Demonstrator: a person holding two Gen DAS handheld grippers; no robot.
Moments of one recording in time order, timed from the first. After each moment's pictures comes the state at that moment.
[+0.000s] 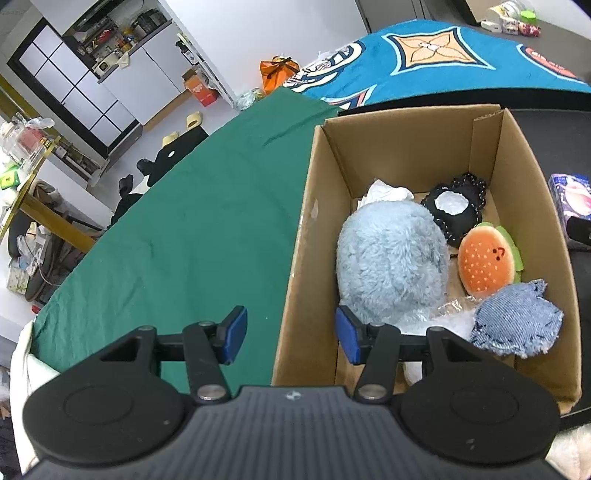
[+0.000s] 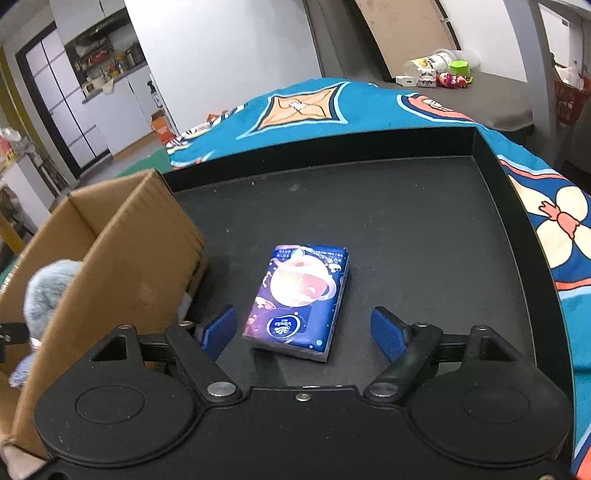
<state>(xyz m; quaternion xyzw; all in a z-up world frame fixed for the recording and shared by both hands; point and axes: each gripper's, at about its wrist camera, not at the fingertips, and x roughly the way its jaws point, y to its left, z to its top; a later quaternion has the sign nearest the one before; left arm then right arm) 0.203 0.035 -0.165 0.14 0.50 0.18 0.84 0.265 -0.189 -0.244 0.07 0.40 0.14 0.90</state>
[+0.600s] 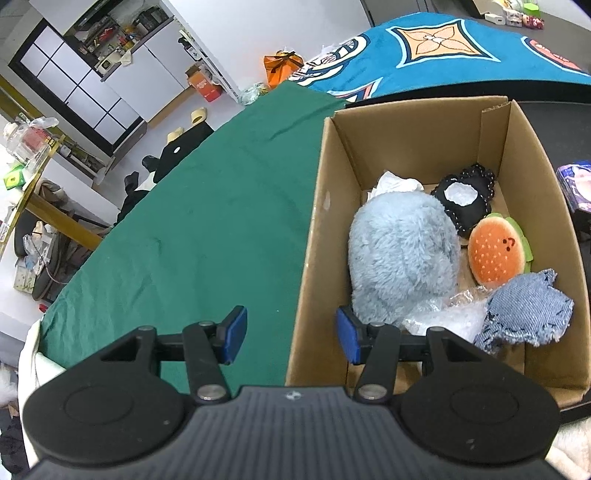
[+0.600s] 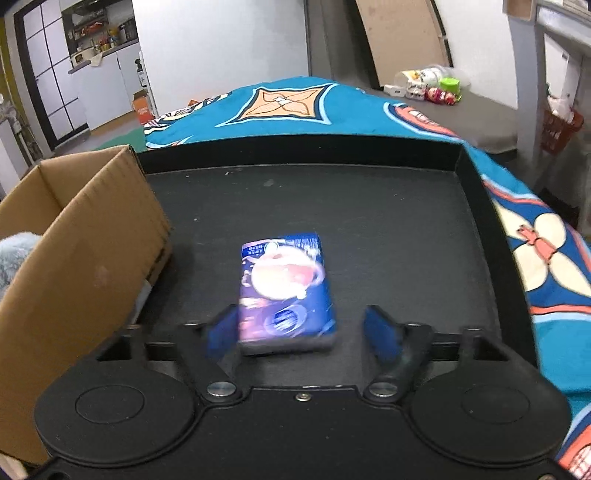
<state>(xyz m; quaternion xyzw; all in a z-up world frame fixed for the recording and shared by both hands) 0.204 0.038 -0.167 0.16 0.51 0.19 0.82 0.263 -0.184 -0.246 -0.01 0.39 0.10 0.92</state>
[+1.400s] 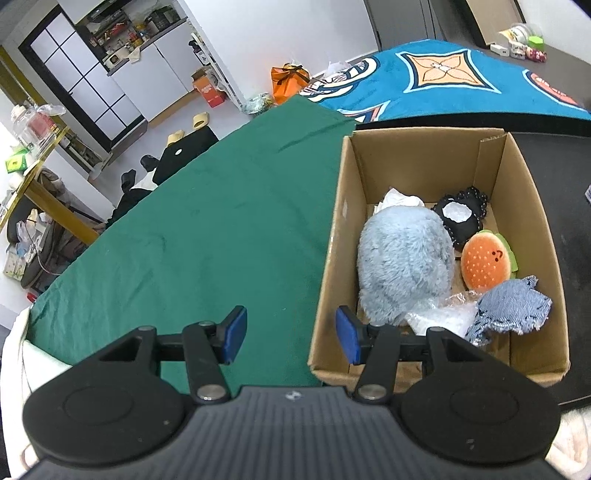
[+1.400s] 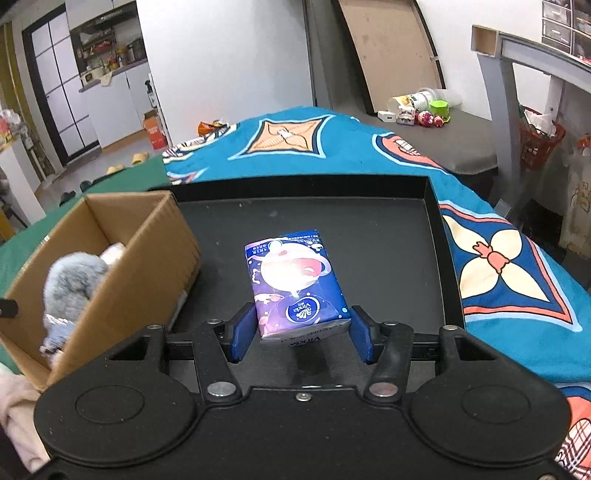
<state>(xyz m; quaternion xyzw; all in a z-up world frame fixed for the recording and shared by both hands) 0.186 0.047 -0.145 0.12 0.49 0.19 0.84 0.226 -0.210 -0.189 0.02 0.37 0.12 0.92</state>
